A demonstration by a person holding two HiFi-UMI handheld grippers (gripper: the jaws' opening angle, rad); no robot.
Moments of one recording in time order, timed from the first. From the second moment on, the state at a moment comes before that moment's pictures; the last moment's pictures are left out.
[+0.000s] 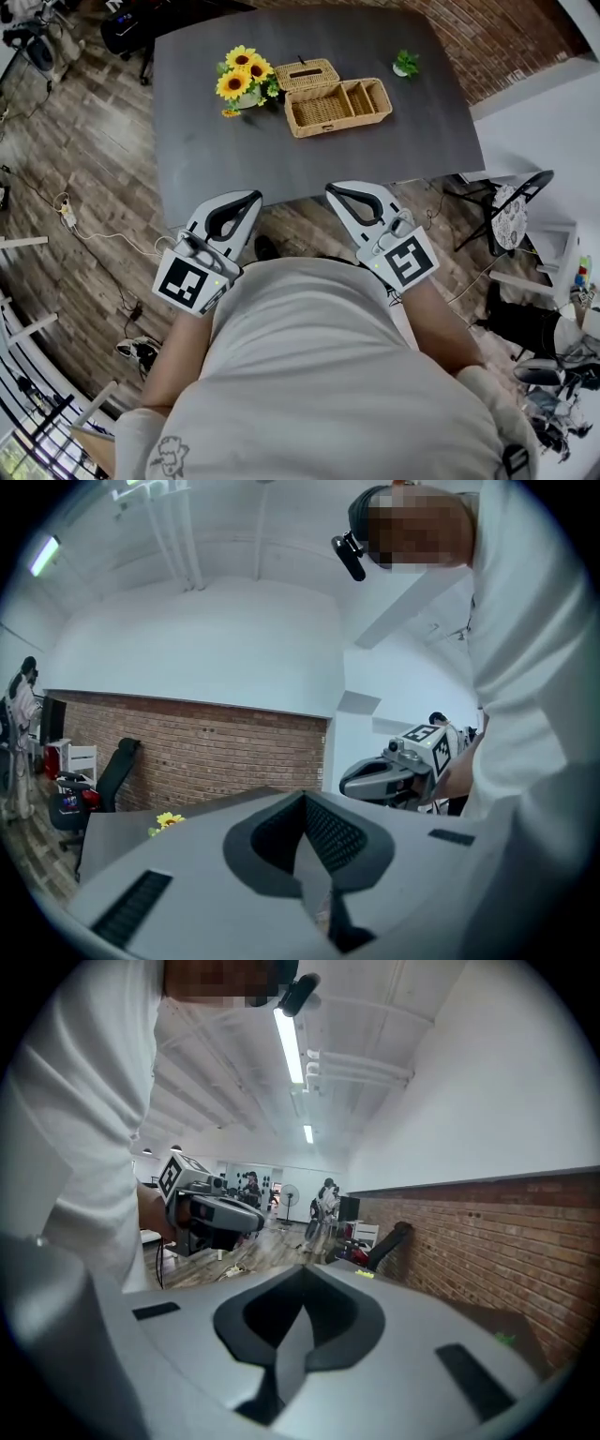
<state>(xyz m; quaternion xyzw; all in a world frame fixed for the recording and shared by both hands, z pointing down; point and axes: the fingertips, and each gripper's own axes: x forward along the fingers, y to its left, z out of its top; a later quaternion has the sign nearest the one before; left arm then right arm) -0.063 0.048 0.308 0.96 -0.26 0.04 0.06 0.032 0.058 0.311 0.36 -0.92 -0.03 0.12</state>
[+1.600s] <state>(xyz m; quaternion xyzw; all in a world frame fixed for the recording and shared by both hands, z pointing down) 0.075 0.193 0.301 0.94 -0.33 0.02 0.06 0.170 0.205 0.315 0.33 -0.94 -0.03 0.08</state>
